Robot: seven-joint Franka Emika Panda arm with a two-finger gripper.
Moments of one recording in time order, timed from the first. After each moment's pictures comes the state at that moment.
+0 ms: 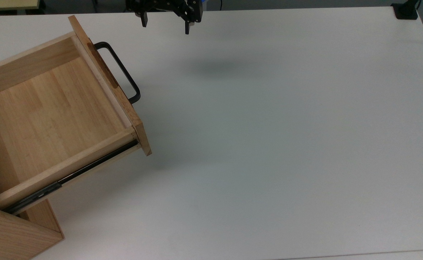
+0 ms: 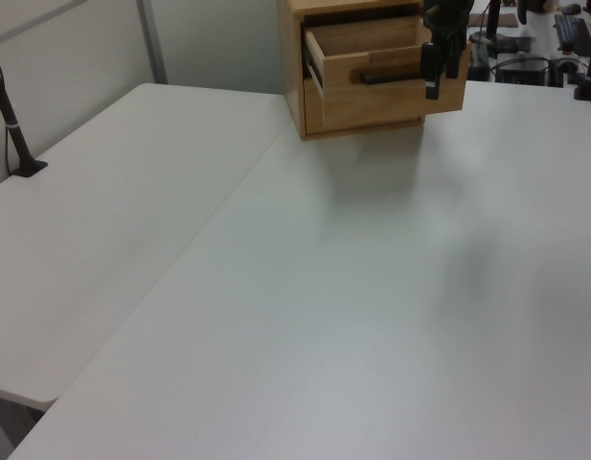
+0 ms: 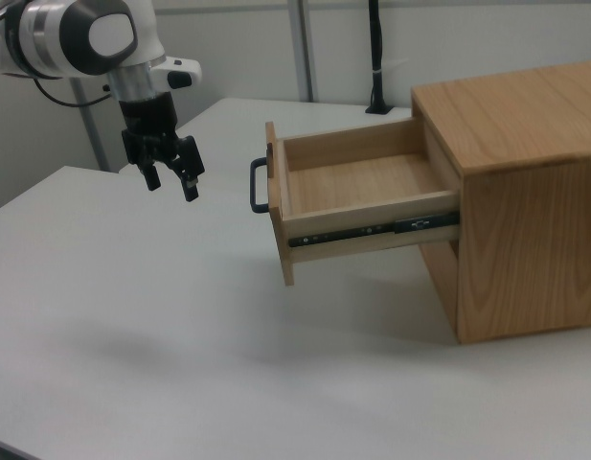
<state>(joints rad) -0.01 0.02 0.06 -1.66 -0.06 1.66 0.19</state>
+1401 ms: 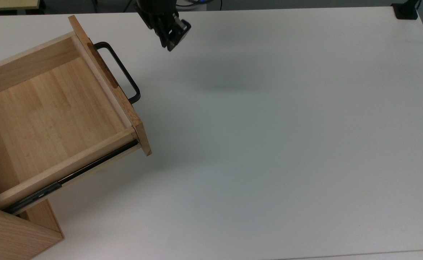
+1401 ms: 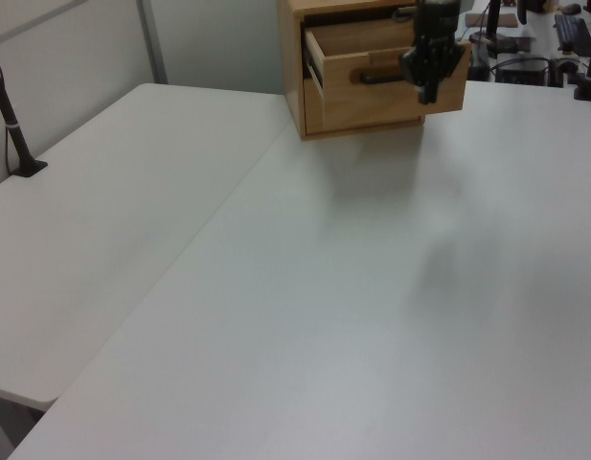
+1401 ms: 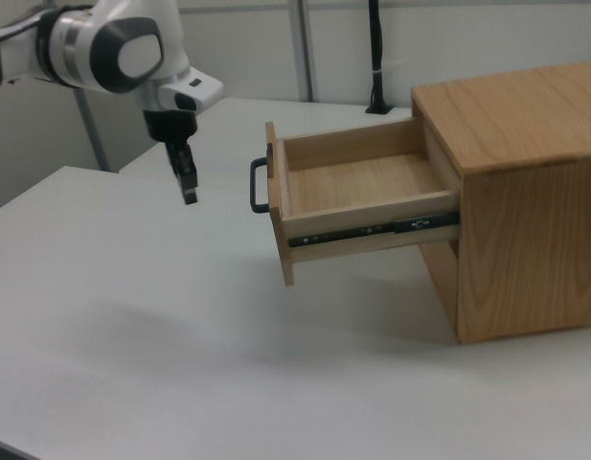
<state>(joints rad) -0.03 0.07 0.04 -1.65 0.06 1.76 0.67</state>
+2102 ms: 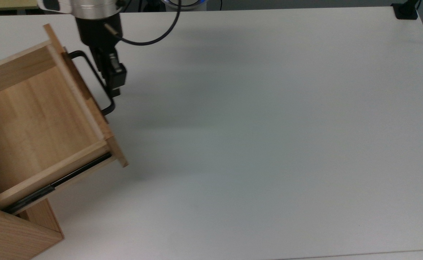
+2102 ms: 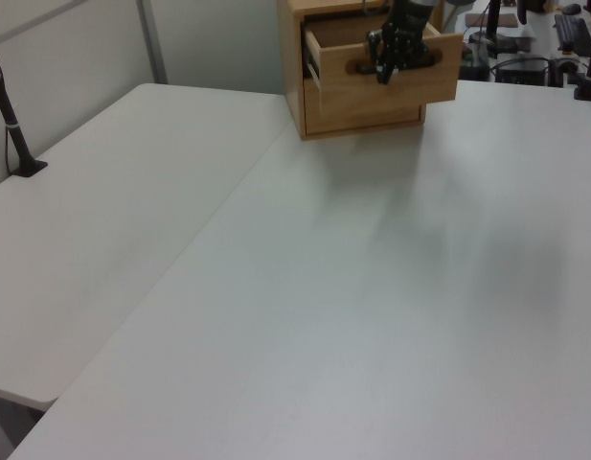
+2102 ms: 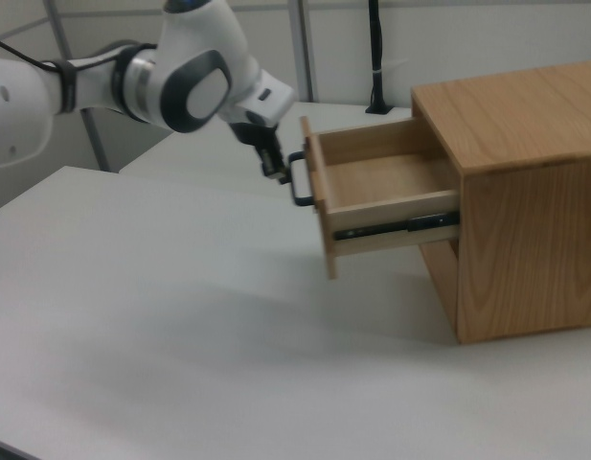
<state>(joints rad) -0.08 0.18 -0.06 -1.65 0.05 2.22 0.80</state>
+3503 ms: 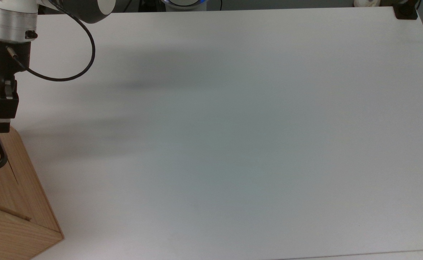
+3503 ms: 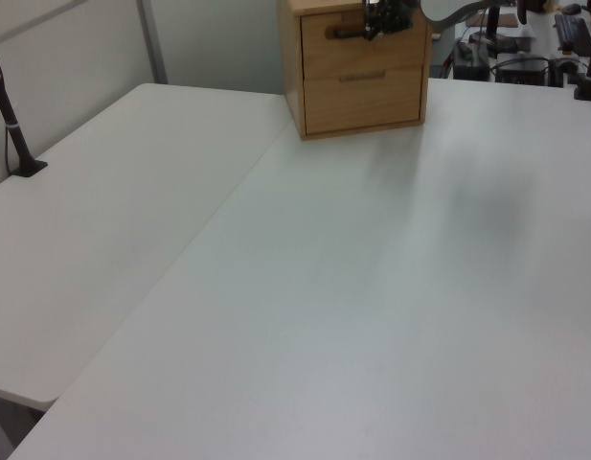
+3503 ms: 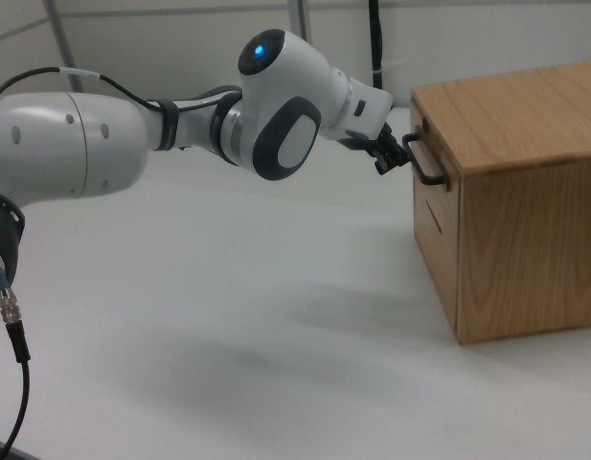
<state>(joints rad) -0.21 0.42 -0.13 -1.49 0.05 2.70 0.67</state>
